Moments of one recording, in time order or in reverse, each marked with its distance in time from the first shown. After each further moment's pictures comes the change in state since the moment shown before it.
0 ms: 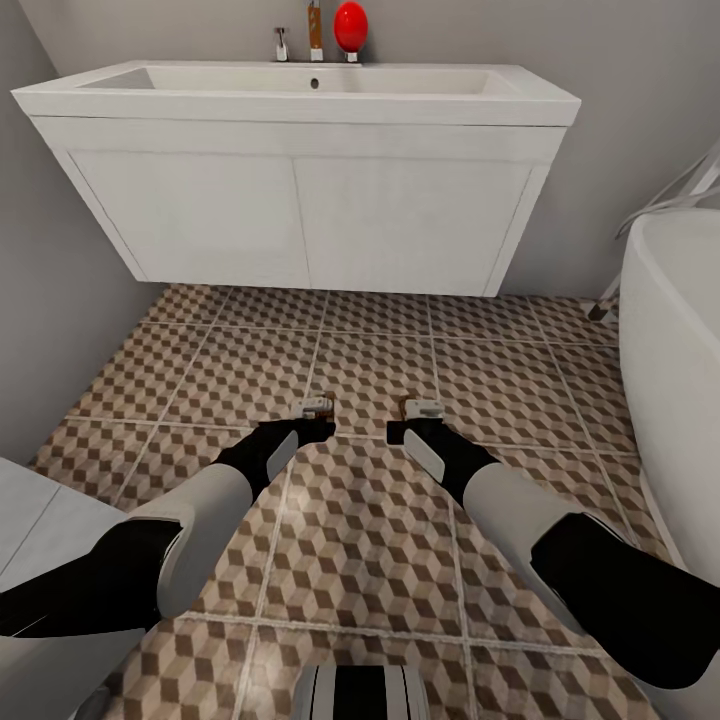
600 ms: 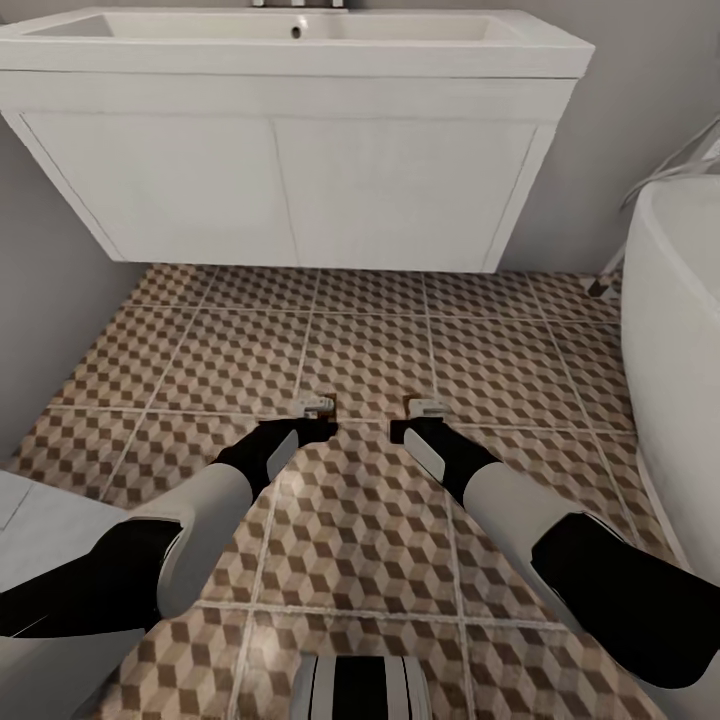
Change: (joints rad) left arm 0.000 0.000 -0.005 -0.004 0.000 0.010 -0.024; right arm 0.000 -0.001 -0.004 -0.004 -0.003 0.003 -0.060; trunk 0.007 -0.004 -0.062
